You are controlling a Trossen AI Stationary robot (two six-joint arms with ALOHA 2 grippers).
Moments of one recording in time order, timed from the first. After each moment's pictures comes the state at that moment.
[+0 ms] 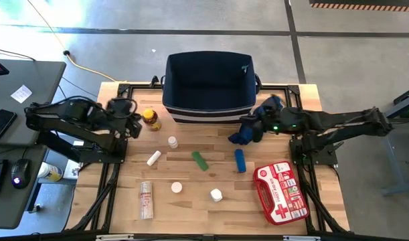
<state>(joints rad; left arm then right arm) -0.16 0.80 1.16 -1.35 -0.60 -0.90 0.06 0.91 0.85 -0.21 0.38 0.71</state>
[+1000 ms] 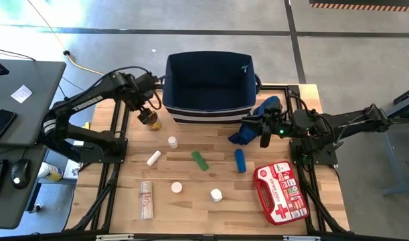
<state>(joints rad) 0.60 1.23 1.25 -1.43 -0.14 -0.11 0.18 0.90 0.85 -0.01 0.42 0.65</state>
